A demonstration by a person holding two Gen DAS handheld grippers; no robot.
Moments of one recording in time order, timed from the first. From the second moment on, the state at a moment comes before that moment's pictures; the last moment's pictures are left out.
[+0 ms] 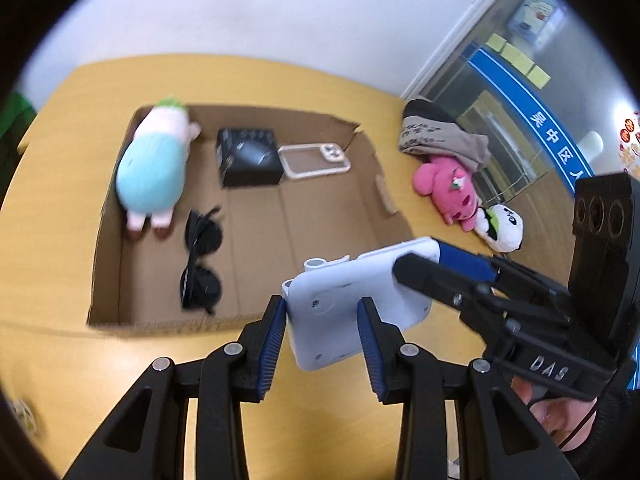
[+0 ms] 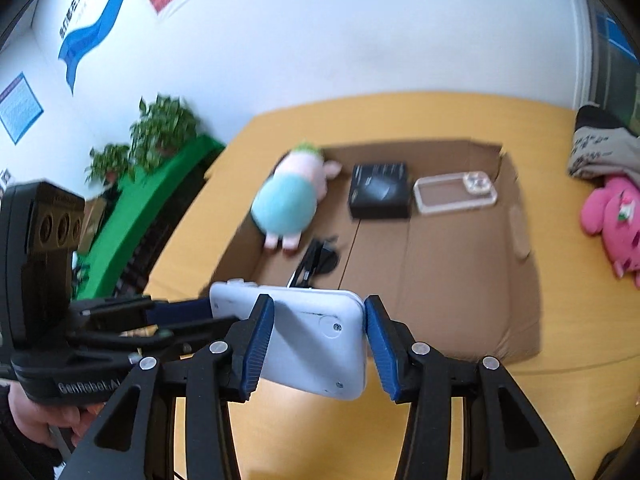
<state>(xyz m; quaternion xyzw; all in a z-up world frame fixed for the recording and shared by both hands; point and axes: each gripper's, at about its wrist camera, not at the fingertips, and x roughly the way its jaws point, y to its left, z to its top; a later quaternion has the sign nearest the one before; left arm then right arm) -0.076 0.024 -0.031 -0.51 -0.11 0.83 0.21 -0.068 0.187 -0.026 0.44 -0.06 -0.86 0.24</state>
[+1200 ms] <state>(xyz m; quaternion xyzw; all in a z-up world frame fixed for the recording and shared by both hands) -0.280 0.073 -0.187 -0.61 -0.12 0.75 0.23 -0.283 0.240 -0.181 0.55 -0.14 -0.81 0.13</state>
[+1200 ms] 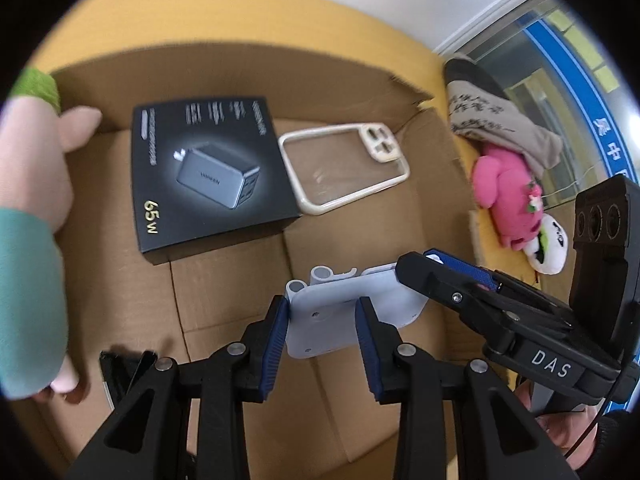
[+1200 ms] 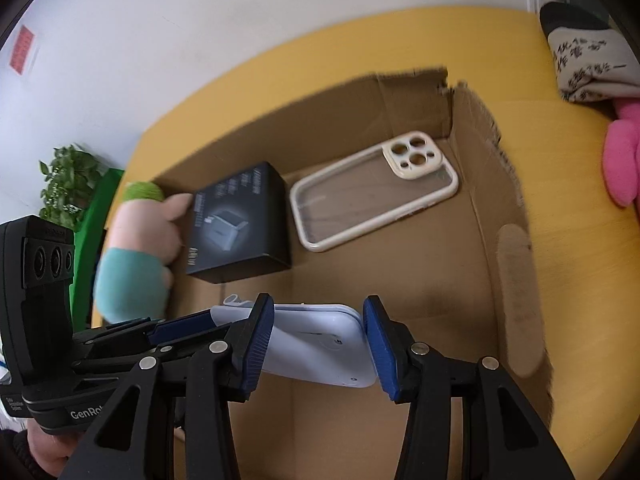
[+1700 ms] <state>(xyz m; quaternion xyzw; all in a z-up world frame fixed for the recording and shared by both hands) -0.216 0.052 -0.092 -0.52 -0.04 0.84 0.15 -0.240 0.241 -0.125 0.56 -0.06 -0.82 0.11</state>
